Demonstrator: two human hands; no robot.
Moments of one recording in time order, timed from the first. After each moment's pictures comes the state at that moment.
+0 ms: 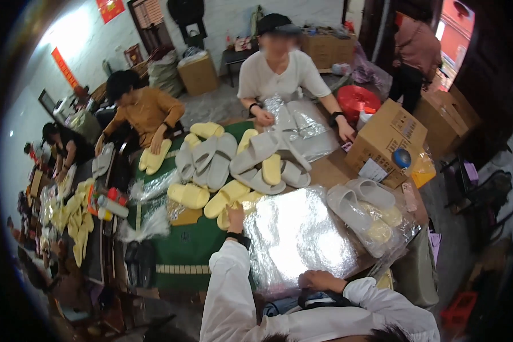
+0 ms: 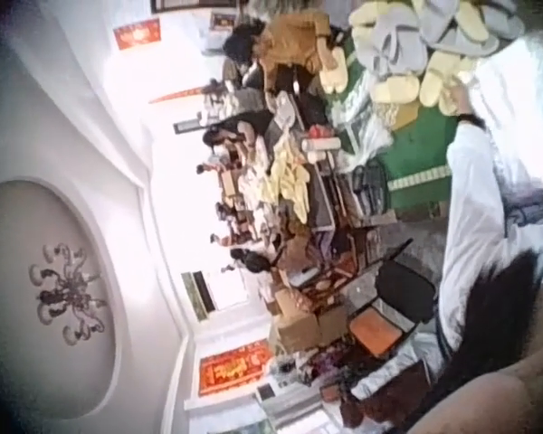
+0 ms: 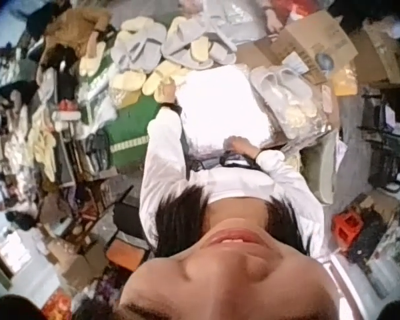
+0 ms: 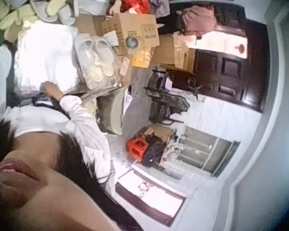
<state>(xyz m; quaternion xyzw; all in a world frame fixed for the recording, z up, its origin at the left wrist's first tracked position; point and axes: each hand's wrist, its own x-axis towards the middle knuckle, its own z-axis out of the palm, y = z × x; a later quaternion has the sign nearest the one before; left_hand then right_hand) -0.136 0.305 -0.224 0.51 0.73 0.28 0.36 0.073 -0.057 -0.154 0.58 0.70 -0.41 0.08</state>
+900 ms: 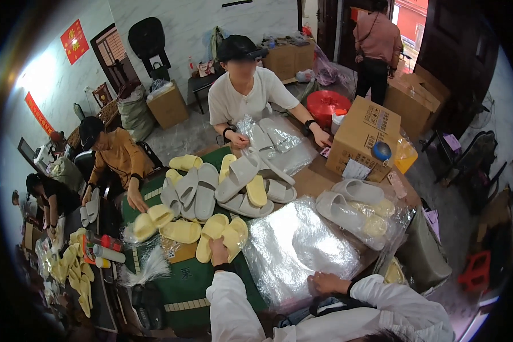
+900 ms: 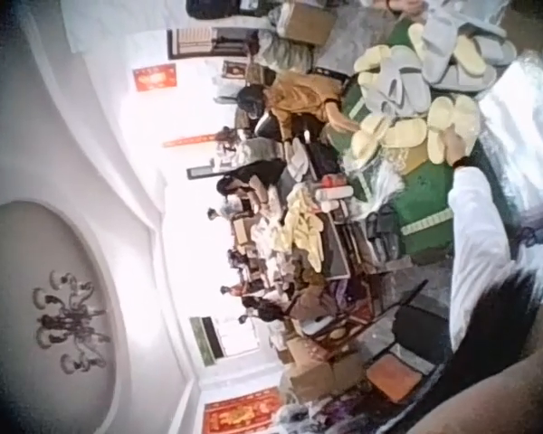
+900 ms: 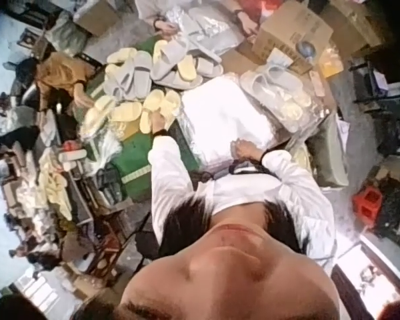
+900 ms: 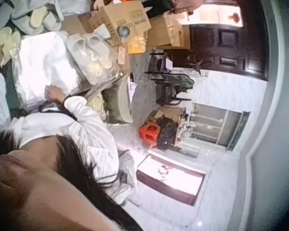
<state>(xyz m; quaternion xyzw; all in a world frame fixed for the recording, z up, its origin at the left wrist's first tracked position) -0.134 0.317 -0.179 0.27 0.58 0.40 0.65 0.087 -0.059 -0.174 0.68 0.63 -0.37 0.01</state>
